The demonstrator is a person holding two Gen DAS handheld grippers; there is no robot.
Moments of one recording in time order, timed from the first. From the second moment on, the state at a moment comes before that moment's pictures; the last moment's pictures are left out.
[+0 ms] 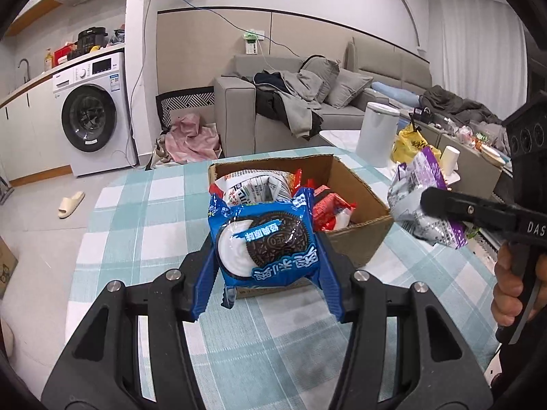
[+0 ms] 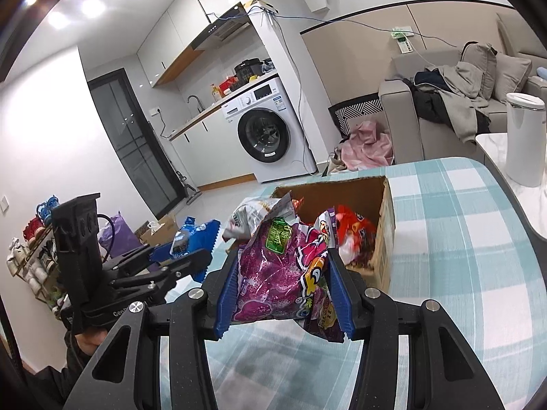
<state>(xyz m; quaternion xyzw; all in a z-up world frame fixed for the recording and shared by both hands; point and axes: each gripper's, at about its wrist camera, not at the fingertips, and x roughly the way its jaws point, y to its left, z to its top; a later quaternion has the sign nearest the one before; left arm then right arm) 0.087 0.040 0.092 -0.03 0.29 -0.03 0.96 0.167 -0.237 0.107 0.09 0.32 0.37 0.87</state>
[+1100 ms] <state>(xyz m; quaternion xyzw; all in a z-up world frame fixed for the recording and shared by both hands) 0.184 0.034 0.066 -0.01 0.30 -0.06 0.95 0.258 -0.207 0.085 0.12 0.35 0.36 0.86</state>
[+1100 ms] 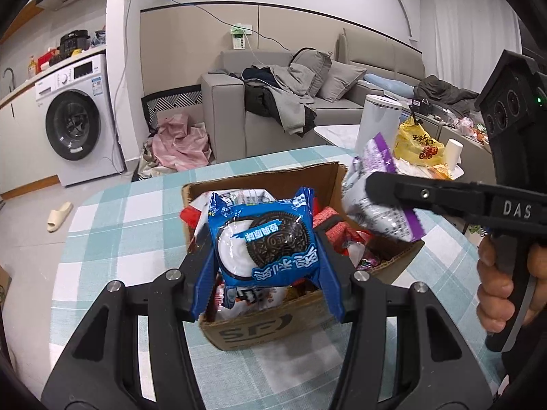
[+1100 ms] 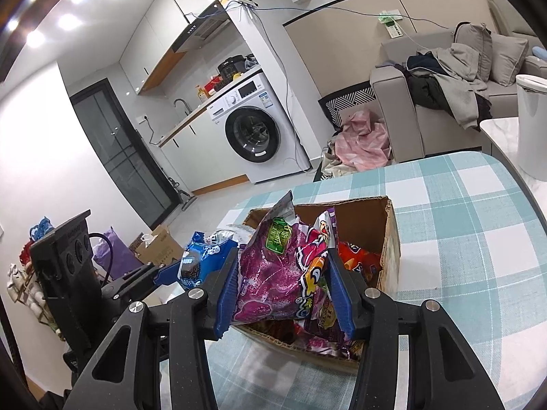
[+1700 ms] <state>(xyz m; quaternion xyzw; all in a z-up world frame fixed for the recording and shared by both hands) 0.215 0.020 0.041 -0.01 0.33 -0.07 0.94 0.284 -0.204 0.069 0.13 0.36 0.34 0.86</state>
